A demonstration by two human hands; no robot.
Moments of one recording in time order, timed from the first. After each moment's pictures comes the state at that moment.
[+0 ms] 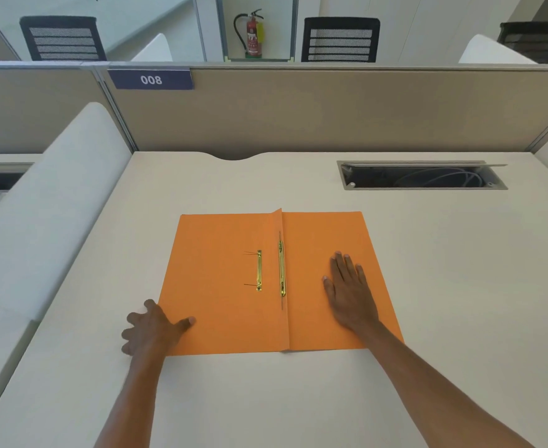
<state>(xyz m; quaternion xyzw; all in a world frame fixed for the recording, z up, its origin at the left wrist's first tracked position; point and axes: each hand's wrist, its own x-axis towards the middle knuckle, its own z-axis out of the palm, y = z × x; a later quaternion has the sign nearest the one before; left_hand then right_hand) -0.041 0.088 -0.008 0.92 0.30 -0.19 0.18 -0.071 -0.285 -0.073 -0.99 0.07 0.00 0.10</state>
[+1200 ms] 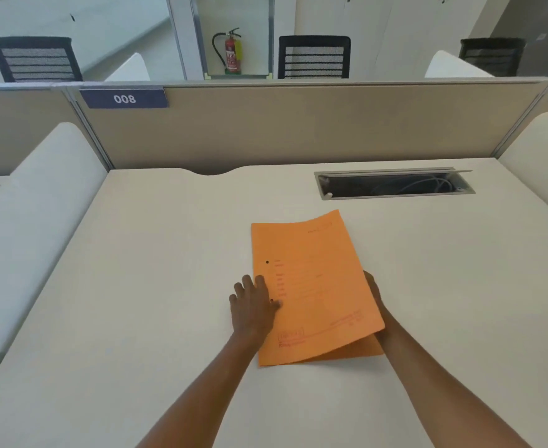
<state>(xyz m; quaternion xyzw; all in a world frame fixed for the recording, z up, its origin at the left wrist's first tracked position) -0.034 -0.106 -0.014 0.99 -0.09 -0.08 0.11 -0.075 -0.343 -0.027 -0.74 0.25 -0.03 0.63</state>
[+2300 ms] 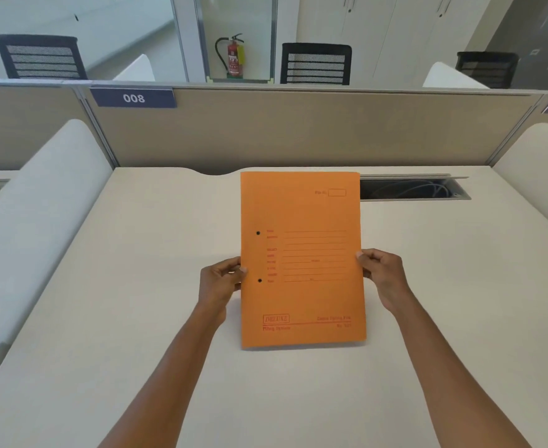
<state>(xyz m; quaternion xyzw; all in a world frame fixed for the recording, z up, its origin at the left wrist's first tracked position) -0.009 -0.041 0.023 0.67 0.04 -0.12 0.74 -0.072 -0.355 0.027 -0.69 0.25 -0.11 0.66</state>
